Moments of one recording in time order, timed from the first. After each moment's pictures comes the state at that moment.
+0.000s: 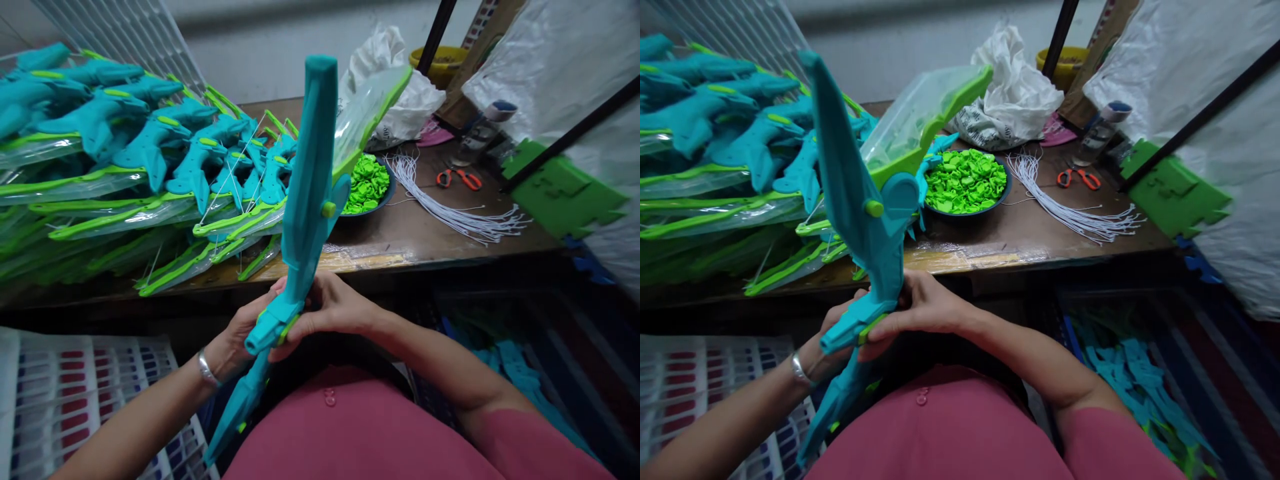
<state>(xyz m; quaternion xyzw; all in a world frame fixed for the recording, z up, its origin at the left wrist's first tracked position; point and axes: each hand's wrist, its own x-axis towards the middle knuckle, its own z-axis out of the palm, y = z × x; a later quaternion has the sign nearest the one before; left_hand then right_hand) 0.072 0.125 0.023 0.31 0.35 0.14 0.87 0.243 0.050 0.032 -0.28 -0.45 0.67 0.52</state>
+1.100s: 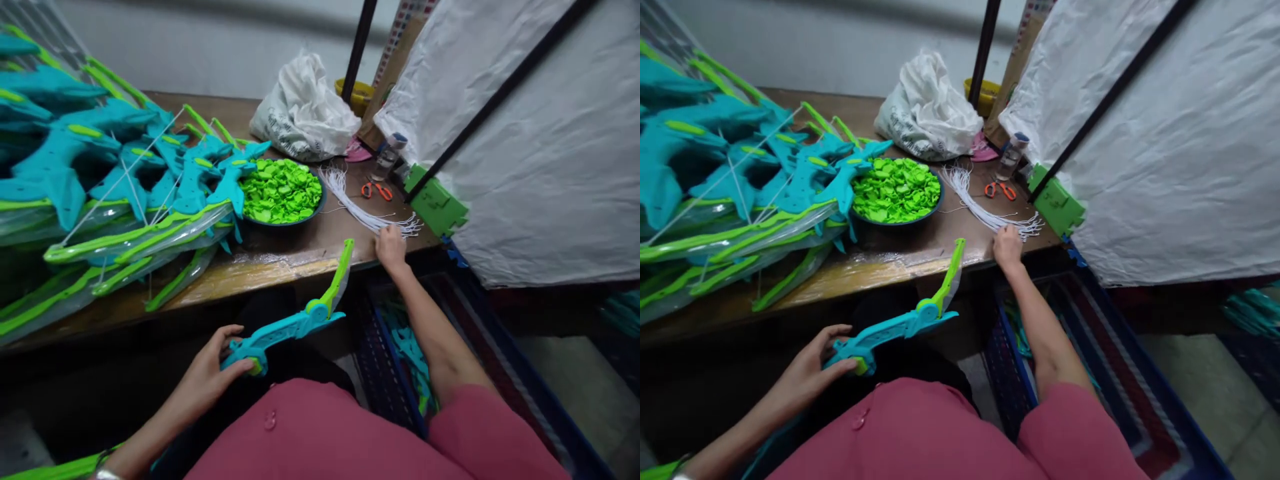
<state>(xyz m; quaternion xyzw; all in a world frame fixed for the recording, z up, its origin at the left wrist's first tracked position) 0.064 0.101 -0.070 0.73 0.40 0.05 0.56 0.548 -0.023 -0.073 -0.90 -0.32 -0.08 0.28</state>
